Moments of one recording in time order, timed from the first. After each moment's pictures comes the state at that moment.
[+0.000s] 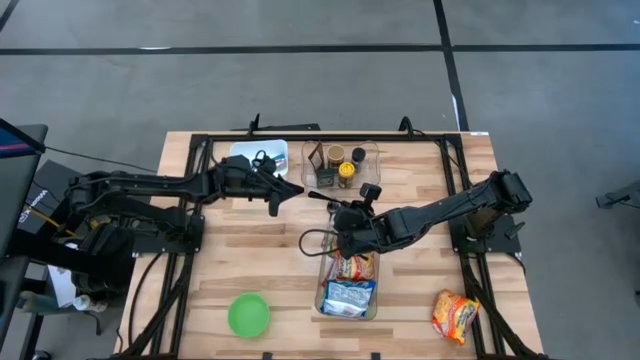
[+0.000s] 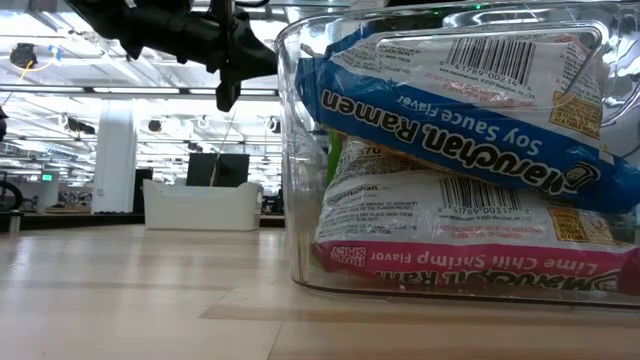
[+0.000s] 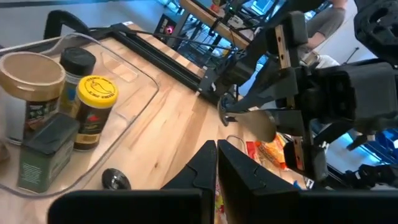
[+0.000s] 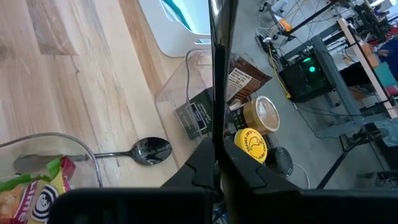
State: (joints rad) left arm 0.21 1.16 0.63 0.32 0.12 -0.51; right arm 0.29 1.72 1.37 -0.75 0.94 0.24
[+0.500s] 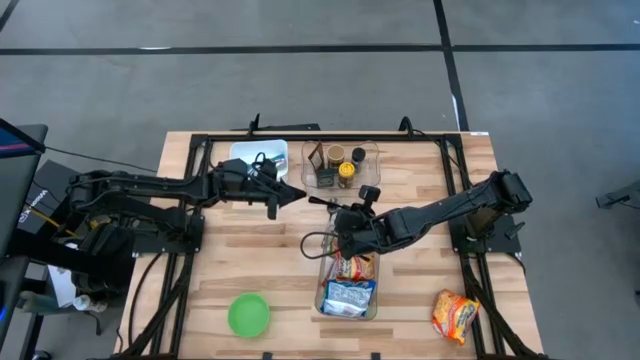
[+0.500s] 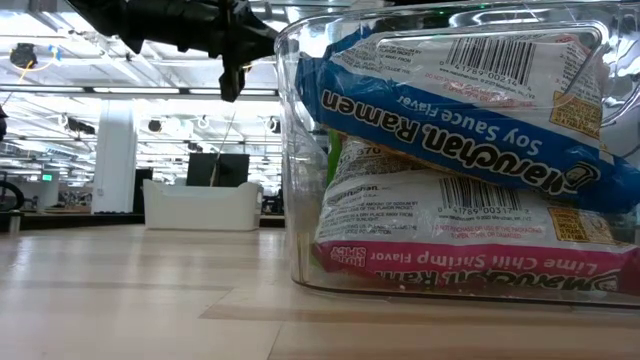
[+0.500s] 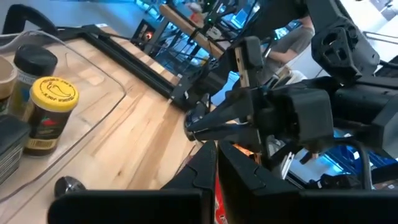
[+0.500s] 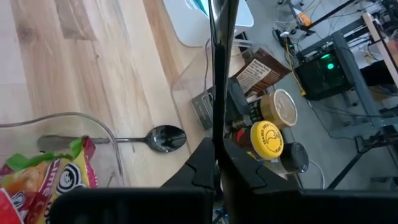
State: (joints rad) left arm 0.16 1.16 0.63 0.40 0.13 -0.61; right arm 0.29 1.72 1.37 -0.78 0.87 0.24
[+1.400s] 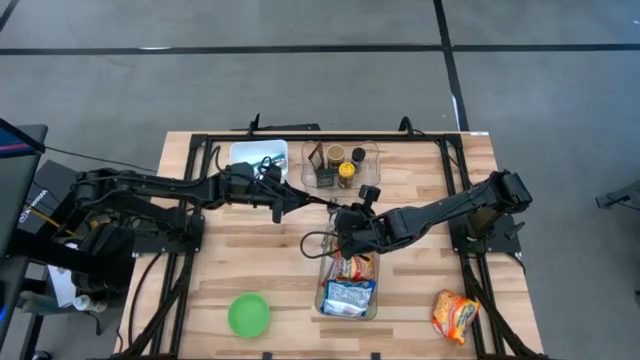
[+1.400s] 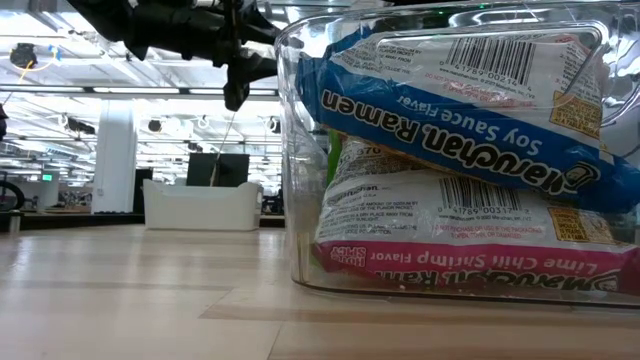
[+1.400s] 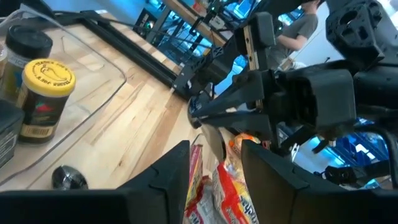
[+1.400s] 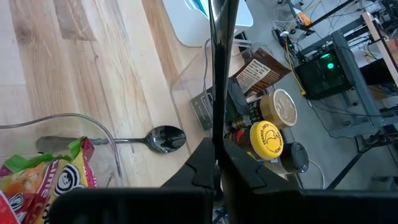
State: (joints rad) left arm 0.14 1.22 0.63 0.43 0.12 -0.61; right arm 0.29 1.72 1.37 -0.78 0.87 0.24
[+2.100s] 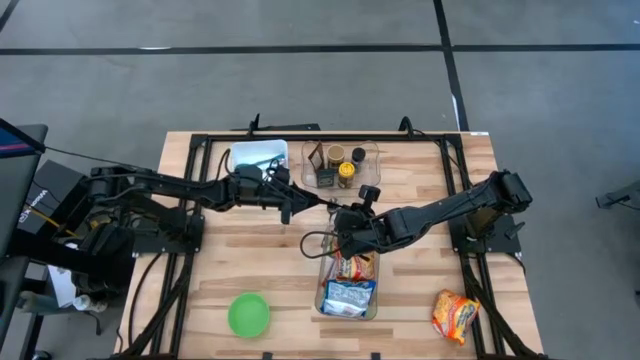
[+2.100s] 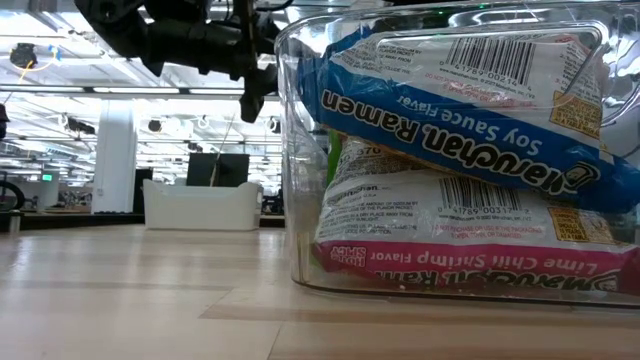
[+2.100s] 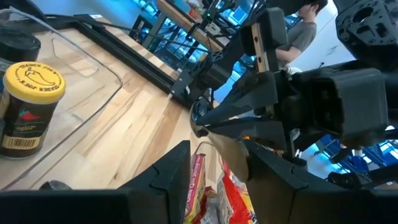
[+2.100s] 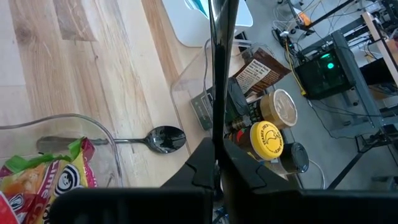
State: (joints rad) left arm 0.14 1.36 0.63 0.60 0.12 -0.61; right arm 0.29 1.72 1.37 -0.78 0.87 0.24
